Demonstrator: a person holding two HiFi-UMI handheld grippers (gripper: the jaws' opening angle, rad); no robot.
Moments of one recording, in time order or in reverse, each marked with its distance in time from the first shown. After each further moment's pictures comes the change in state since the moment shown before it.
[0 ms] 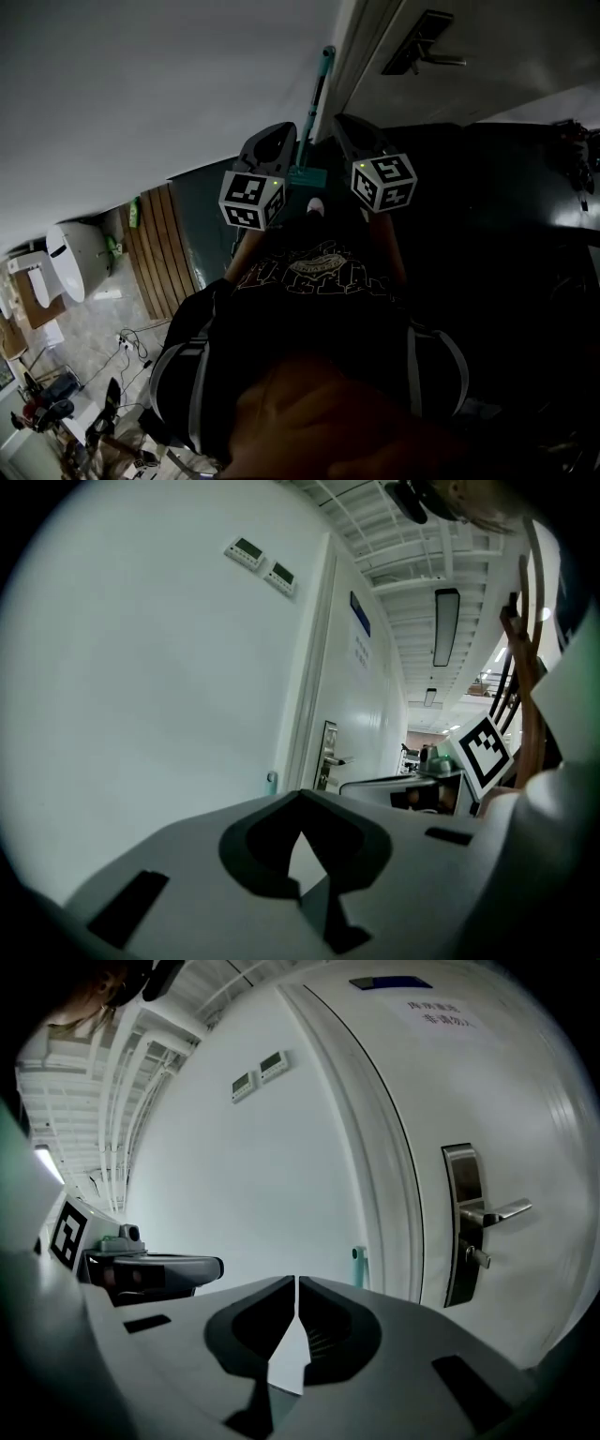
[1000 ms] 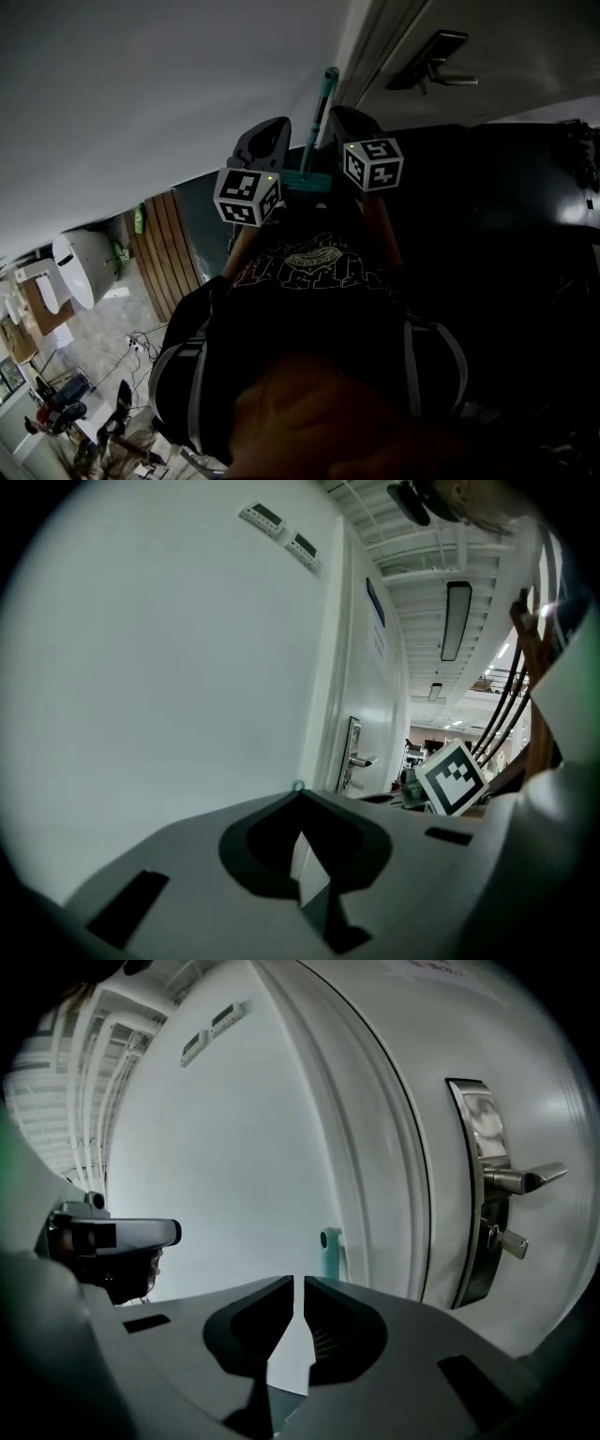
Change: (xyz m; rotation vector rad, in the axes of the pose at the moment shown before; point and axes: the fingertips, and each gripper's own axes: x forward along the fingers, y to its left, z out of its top) left arm 0.060 0.058 0.018 0.010 0.034 0.011; right arm 0.095 -0.066 -0.018 0.049 0.089 -0.062
